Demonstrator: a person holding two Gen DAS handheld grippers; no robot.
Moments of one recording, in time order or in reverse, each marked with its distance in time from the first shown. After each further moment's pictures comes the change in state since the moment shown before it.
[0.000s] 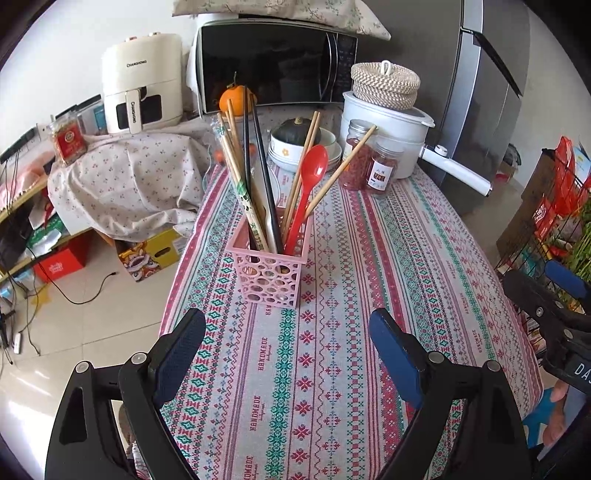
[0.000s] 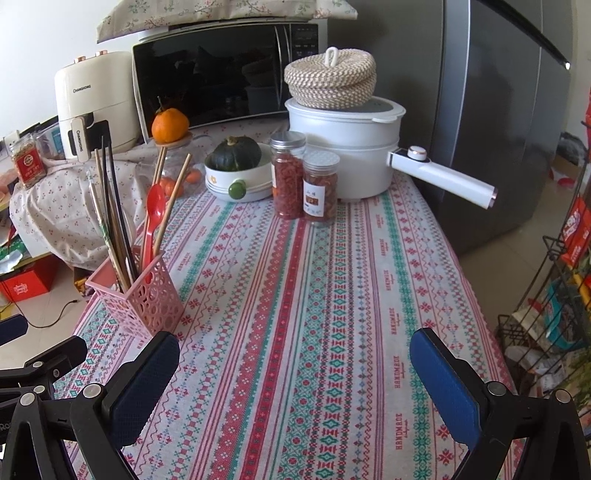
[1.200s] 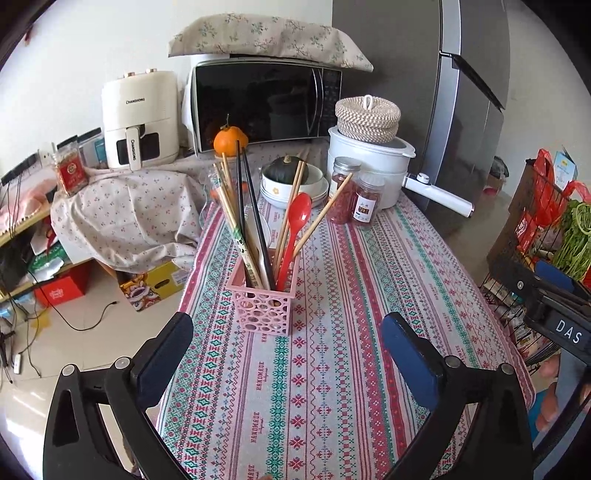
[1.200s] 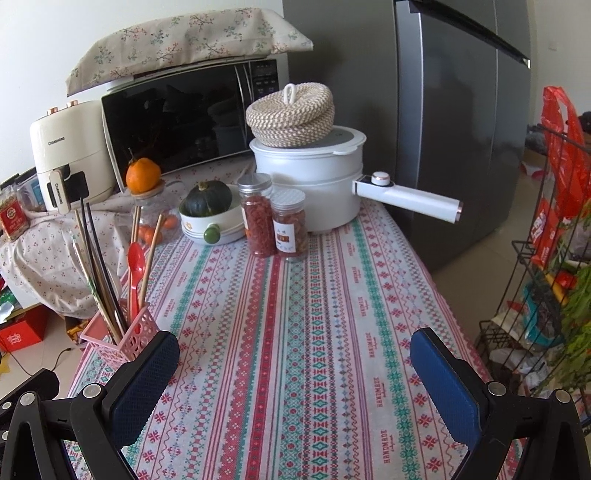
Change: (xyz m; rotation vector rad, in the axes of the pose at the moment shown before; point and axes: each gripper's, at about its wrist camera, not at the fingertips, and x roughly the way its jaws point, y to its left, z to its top) left arm -0.040 -0.006 0.008 0.029 -0.124 -0.022; right arm -0.023 -0.016 0.013 0.105 -0.091 -0.060
